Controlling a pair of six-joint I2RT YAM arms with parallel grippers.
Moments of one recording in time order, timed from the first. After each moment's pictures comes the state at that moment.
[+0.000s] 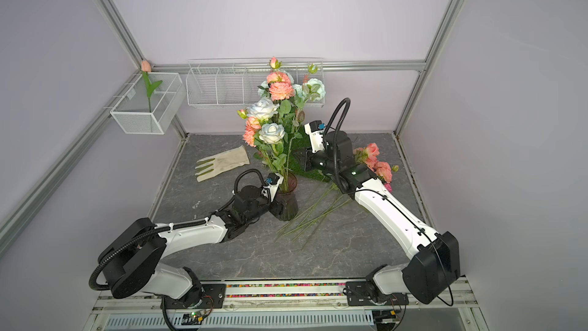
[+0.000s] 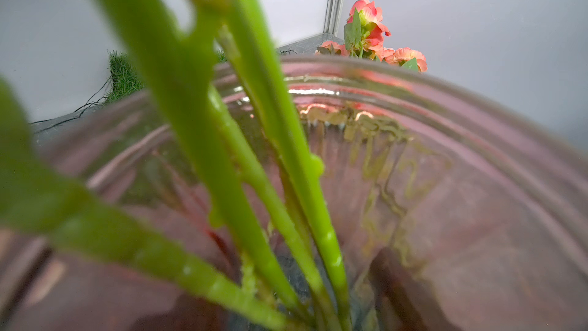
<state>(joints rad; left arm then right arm) -0.83 1.47 0.63 0.51 0.02 -0.06 0.54 1.41 1.27 -0.20 -0.38 0.39</state>
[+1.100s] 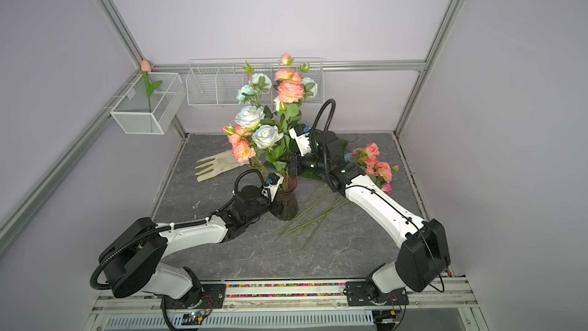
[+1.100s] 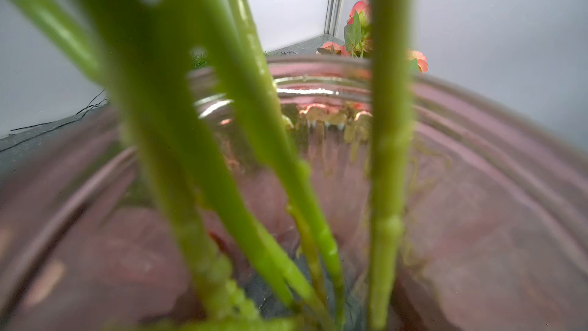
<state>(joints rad) -0.83 1.48 0.63 0.52 0.02 -0.05 0.56 1.43 1.27 -0.16 -0.53 0.34</state>
